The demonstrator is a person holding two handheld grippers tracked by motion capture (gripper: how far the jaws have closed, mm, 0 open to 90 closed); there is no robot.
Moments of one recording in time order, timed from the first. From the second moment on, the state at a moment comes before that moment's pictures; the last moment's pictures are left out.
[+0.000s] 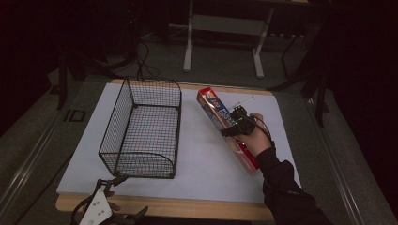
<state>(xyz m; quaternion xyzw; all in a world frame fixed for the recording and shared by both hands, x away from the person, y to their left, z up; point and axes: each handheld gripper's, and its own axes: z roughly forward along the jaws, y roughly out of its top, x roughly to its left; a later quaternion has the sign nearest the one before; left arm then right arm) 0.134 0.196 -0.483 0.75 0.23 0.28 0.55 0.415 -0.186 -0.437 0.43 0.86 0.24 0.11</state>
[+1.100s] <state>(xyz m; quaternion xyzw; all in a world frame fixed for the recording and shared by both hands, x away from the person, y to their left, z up) 0.136 0.194 -0.483 0.75 0.22 0.28 0.56 0.419 -0.077 -0.334 0.44 0.82 0.31 0.18</state>
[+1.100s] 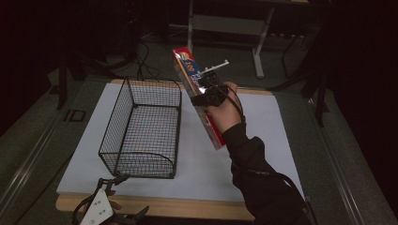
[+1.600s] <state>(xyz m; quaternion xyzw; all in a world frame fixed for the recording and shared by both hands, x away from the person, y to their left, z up) 0.136 0.194 -0.483 0.75 0.22 0.28 0.55 0.415 -0.030 -0.320 0.43 0.82 0.33 0.17</state>
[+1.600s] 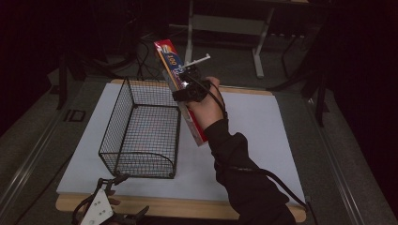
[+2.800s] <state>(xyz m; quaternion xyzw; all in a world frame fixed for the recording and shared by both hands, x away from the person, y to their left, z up) 0.134 0.195 -0.483 0.75 0.21 0.28 0.56 0.419 0.088 -0.393 0.45 0.81 0.35 0.14</state>
